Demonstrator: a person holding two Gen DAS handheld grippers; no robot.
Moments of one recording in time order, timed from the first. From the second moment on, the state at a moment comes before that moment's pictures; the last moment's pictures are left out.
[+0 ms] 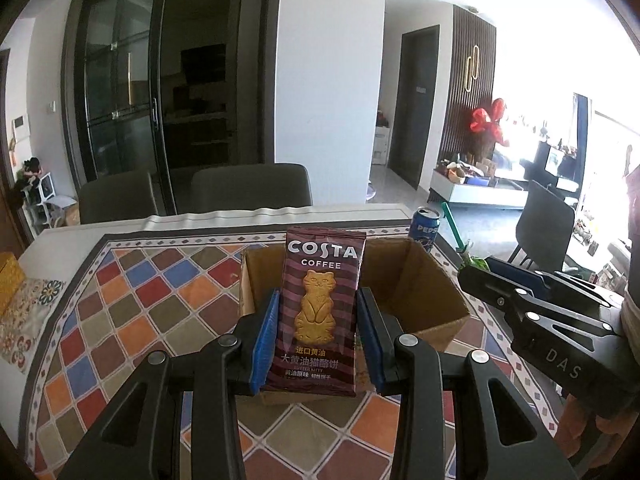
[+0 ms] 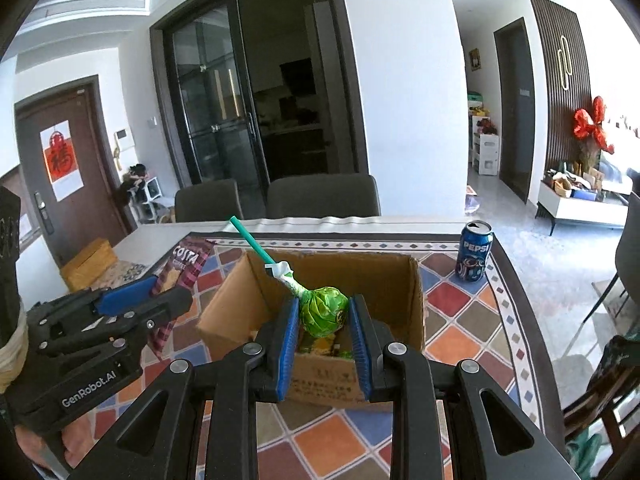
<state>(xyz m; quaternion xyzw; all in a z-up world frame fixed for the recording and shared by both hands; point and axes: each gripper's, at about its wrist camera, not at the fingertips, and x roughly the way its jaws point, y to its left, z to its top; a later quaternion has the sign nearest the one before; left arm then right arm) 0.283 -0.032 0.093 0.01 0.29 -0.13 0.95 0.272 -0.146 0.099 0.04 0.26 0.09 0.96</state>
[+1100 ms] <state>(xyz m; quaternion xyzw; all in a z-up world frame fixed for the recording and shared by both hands) 0.319 -0.032 0.074 0.03 0.34 -0.10 0.93 0.319 -0.150 0.082 0.03 0.32 0.06 0.94</state>
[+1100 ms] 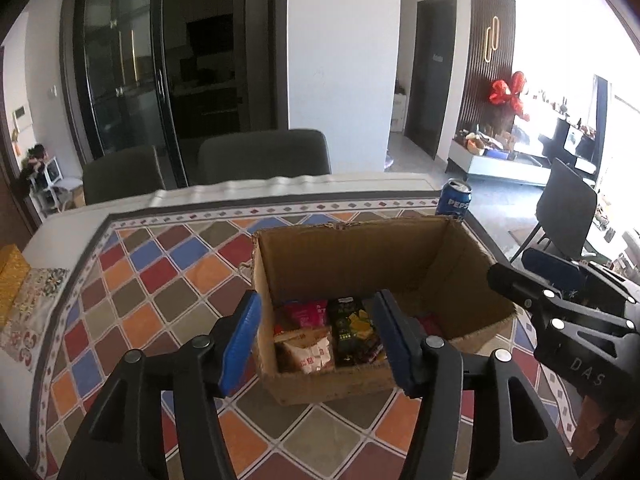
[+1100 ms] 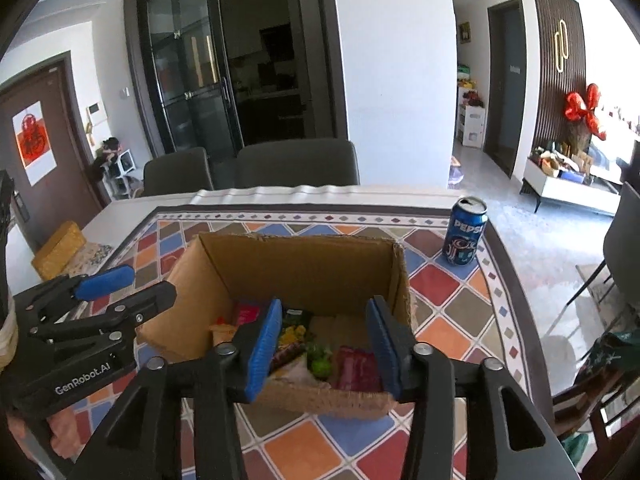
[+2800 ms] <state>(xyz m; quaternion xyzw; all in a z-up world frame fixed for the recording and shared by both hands) 0.100 -0.007 0.116 0.03 0.19 -0.07 0.98 0.088 -0.147 0.115 0.01 0.20 0.02 0.98</state>
